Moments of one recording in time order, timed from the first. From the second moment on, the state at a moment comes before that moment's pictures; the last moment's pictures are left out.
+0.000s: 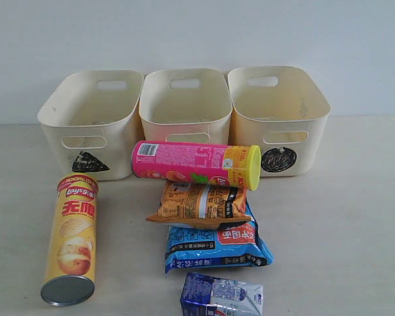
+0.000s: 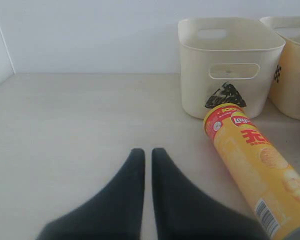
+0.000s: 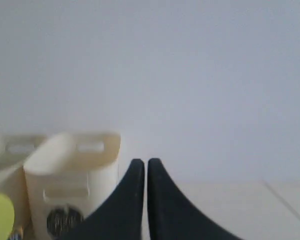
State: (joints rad) left arm 0.08 0.00 0.00 0.01 0.29 0.00; right arm 0.00 0.00 0.00 0.02 -0.15 0.00
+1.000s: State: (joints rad) left arm 0.08 0.00 0.00 0.01 0.29 0.00; right arm 0.00 0.30 -0.54 -0.07 0.02 0.37
